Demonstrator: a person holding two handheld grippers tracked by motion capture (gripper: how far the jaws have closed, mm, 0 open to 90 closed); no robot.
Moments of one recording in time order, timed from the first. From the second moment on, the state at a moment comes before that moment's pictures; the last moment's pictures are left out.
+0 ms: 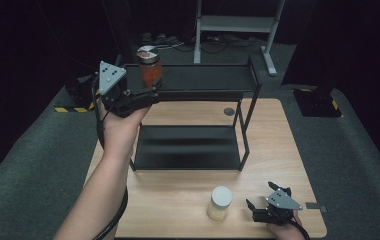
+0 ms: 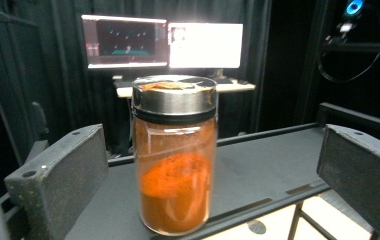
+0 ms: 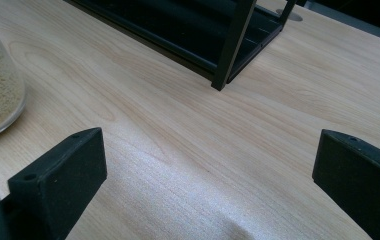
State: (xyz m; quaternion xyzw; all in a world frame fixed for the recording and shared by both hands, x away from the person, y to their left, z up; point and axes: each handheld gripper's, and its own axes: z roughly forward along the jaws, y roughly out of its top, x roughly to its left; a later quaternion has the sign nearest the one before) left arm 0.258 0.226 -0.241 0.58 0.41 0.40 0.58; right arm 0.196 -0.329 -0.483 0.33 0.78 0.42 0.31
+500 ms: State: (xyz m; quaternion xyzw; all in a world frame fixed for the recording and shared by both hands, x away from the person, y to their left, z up) left arm 0.227 0.231 -0.245 0.59 0.41 0.40 0.57; right arm 0.196 -0.329 -0.482 0.33 0.79 0.42 0.31
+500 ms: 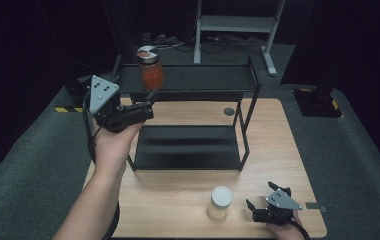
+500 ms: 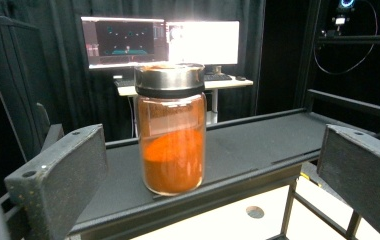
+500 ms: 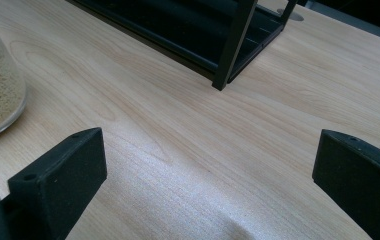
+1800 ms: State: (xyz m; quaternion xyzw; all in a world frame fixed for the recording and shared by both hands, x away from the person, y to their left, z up) left arm 0.191 0.236 -0.351 0.64 0.41 0.35 0.55; right arm 0.196 -0.328 -0.482 0.33 0.79 0.42 0.31
